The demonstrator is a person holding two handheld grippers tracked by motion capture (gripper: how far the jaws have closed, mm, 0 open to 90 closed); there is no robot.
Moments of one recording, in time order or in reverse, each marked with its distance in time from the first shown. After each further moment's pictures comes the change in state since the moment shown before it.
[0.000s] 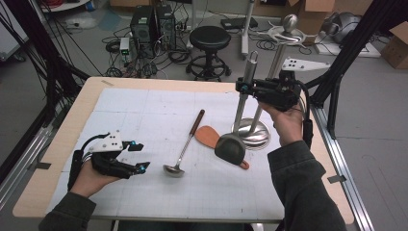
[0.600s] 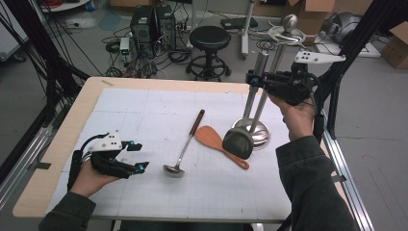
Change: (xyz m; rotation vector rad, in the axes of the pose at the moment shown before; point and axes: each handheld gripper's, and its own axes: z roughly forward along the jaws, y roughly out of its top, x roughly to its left) left arm 0.003 -0.003 0.000 0.008 0.001 -0.009; right arm -0.005 0.016 -0.020 -0.013 -0.049 -0.016
